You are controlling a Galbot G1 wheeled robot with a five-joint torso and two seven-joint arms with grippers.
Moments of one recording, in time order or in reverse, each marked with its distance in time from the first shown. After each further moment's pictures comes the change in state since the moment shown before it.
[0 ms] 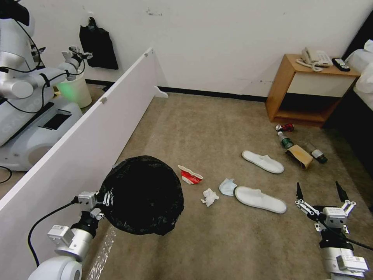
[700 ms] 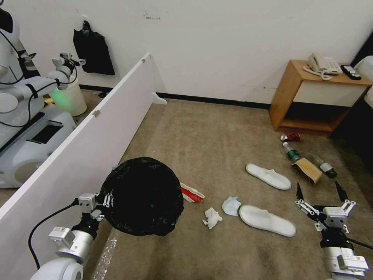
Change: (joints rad) left arm 0.008 -0.020 -0.002 0.002 0.015 -0.004 0.003; right arm 0.004 -0.016 -0.004 -0.018 0.007 0.002 -0.001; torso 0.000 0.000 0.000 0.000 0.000
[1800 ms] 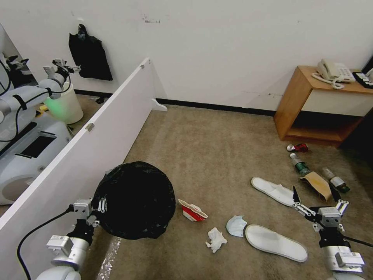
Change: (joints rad) left arm 0.046 -0.020 -0.003 0.001 0.107 -0.065 -0.082; right arm -0.006 -0.144 -0.062 -0.083 0.027 -0.022 0.061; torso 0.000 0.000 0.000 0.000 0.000
